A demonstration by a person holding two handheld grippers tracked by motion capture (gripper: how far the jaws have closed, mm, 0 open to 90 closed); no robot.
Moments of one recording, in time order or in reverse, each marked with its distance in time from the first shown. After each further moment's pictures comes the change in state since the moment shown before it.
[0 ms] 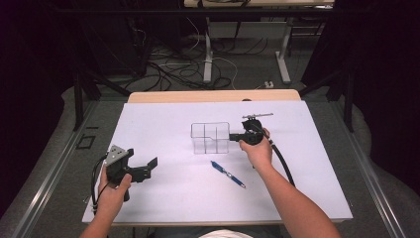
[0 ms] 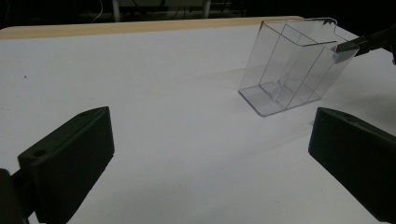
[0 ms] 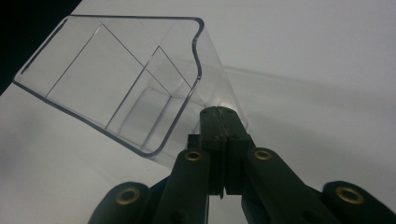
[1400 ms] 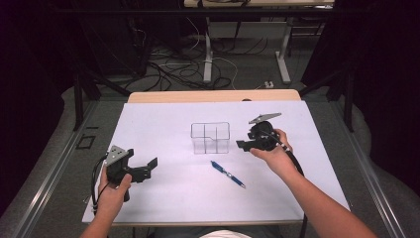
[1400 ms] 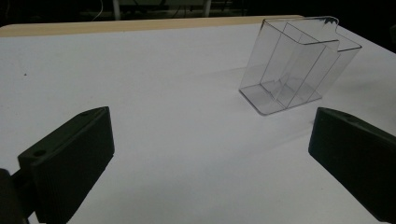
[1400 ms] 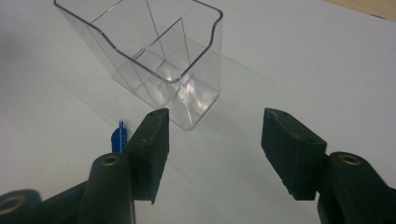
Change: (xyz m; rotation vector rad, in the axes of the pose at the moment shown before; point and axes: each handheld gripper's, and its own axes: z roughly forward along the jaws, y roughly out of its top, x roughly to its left) left arm 0.001 -0.001 0.001 0.005 0.001 -0.001; right arm 0.019 -0.002 -0.065 0.067 -0.110 -0.331
